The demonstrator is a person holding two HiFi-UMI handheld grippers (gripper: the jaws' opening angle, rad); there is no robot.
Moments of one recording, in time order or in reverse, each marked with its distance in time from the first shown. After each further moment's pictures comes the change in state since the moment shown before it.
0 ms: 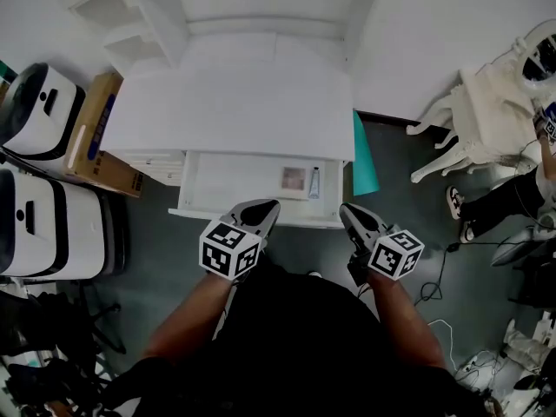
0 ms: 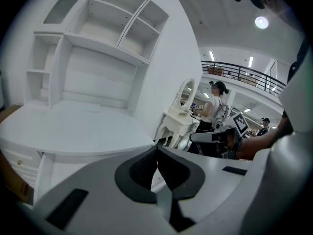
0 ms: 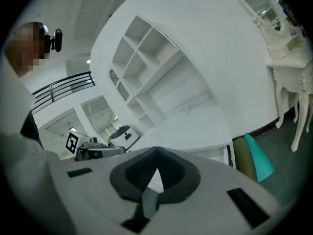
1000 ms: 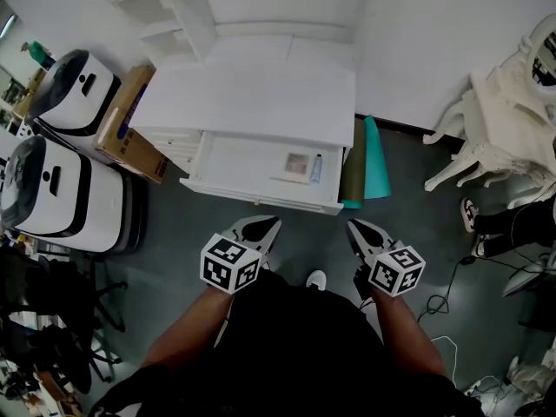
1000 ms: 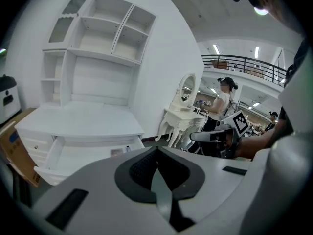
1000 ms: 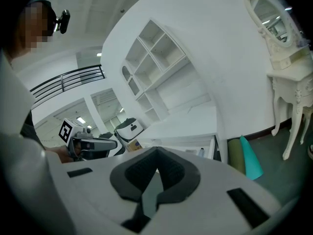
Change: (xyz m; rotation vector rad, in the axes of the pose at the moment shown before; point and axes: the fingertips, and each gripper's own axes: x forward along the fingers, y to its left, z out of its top) left arm -0.045 -0.121 -0.057 0.007 0.022 0.122; right arm -0.117 0.010 -0.053 -0.108 0.047 0.035
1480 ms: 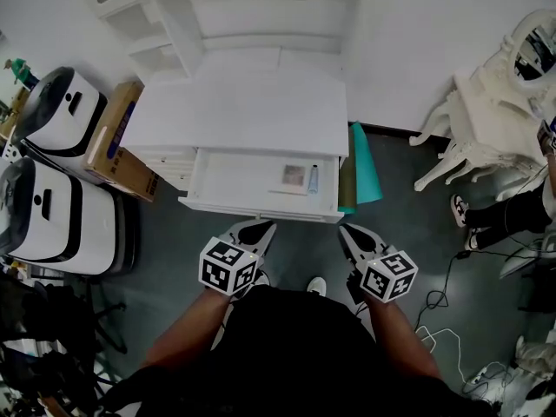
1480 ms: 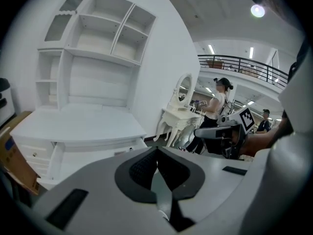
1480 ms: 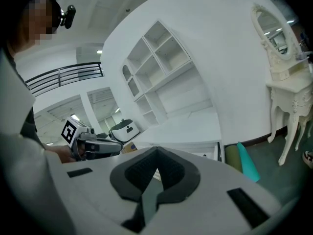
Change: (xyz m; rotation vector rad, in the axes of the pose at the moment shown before) left arm -0.012 0.040 0.011 0.036 0.007 -0.051; right arm 0.025 0.041 0.017 -0.047 -0.038 -0.069
